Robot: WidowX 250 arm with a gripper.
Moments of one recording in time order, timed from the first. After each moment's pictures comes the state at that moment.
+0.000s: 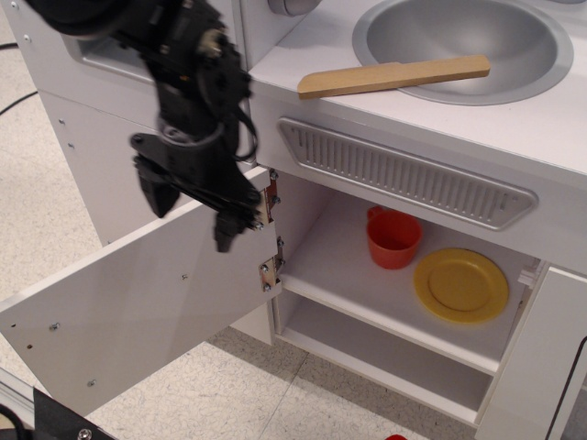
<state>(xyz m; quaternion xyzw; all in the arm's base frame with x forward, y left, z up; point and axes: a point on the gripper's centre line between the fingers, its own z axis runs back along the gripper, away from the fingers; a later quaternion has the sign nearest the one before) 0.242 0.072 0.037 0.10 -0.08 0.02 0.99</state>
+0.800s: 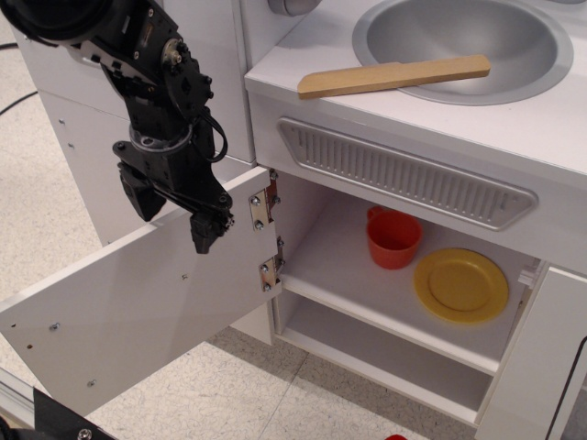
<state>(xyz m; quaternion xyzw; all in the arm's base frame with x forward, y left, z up) 0.248 0.090 0.013 0.07 -0.08 -0.01 0.99</state>
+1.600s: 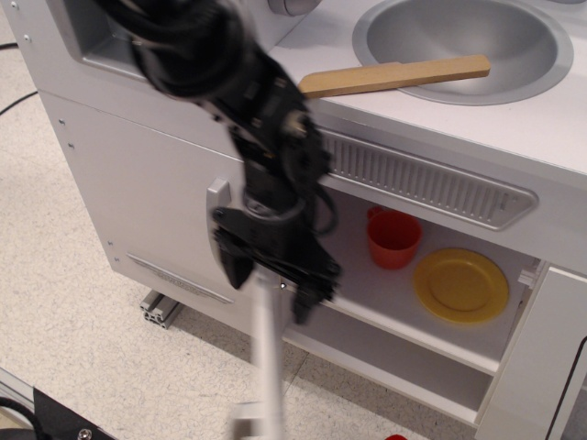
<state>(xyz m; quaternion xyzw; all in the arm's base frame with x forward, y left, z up) 0.239 -0.014 -0.009 0.03 -0.04 -0.02 1.00</state>
